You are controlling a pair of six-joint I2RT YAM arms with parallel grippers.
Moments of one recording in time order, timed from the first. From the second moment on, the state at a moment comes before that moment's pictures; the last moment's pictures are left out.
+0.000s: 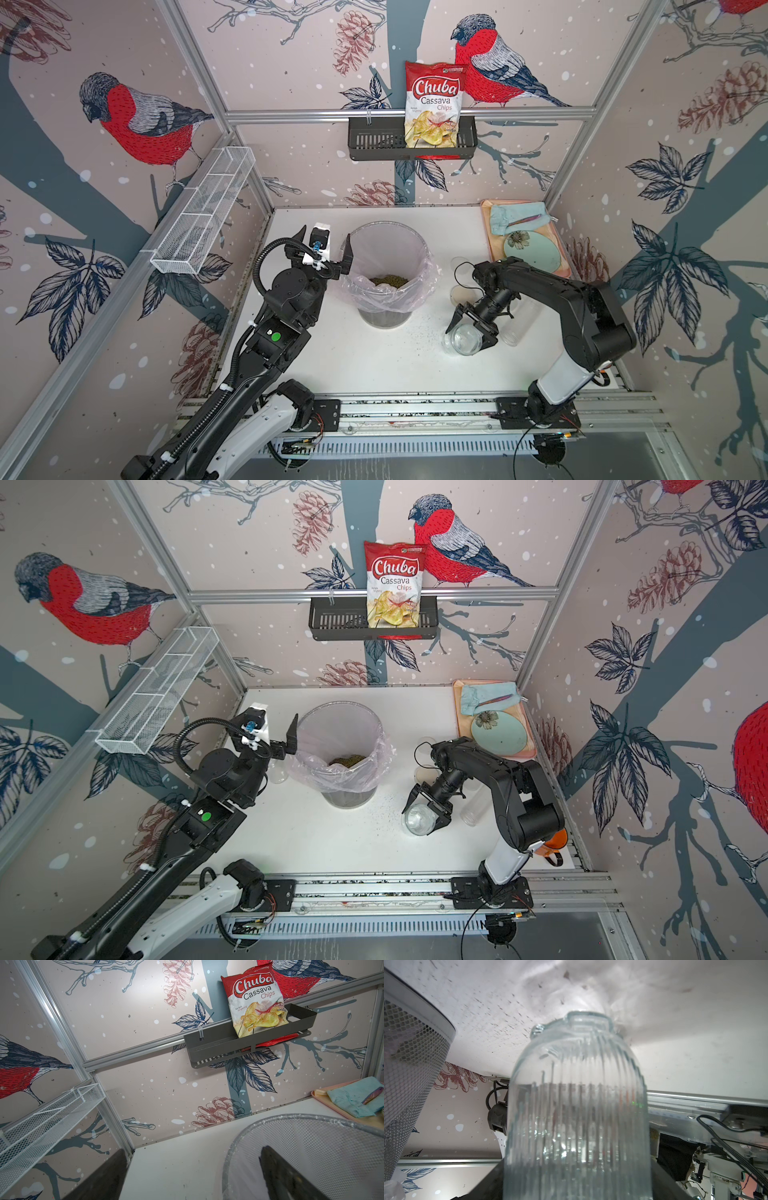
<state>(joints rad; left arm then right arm) -0.54 0.76 0.79 0.08 -0.42 0.29 0.40 1.69 1.02 -1.25 -0.81 0.68</state>
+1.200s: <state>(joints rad) -0.54 0.75 0.78 0.08 -0.45 0.30 0.37 1.63 1.18 -1.26 -0.71 0.72</state>
